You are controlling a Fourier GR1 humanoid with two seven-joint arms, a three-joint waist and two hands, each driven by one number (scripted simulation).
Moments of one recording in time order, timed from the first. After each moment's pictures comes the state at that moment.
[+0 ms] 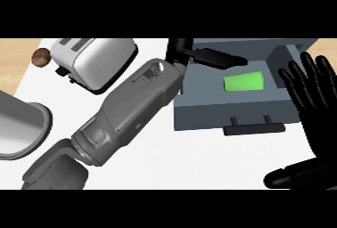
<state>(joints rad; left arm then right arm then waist) -1.31 0.00 -0.53 -0.51 0.78 0.43 -0.46 -0.15 -0.11 -0.10 -2.01 -0.31 0.22 0.16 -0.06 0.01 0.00</state>
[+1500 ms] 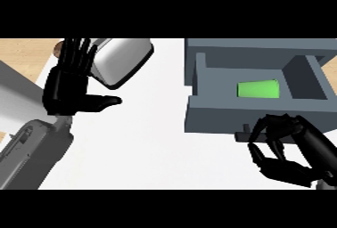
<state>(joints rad) -0.49 0.48 -0.35 -1.39 0.85 0.32 -0.32 -0.05 -0.31 0.06 -1.96 0.26 0.36 0.01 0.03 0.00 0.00</state>
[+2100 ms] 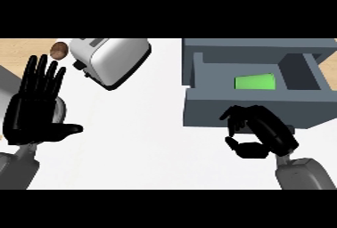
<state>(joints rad) -0.22 0.58 -0.23 -1.50 0.86 0.16 -0.36 -0.18 -0.30 0.21 -1.57 0.66 0.20 -0.17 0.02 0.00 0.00</state>
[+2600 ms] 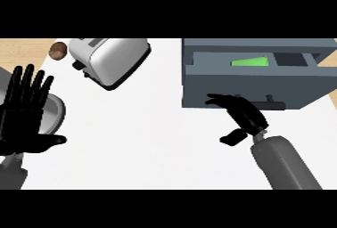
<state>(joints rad) -0.13 0.57 -0.13 -1.49 0.84 0.02 -0.37 -0.39 -0.22 0.21 -1.11 0.81 0.08 -0.27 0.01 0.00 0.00</state>
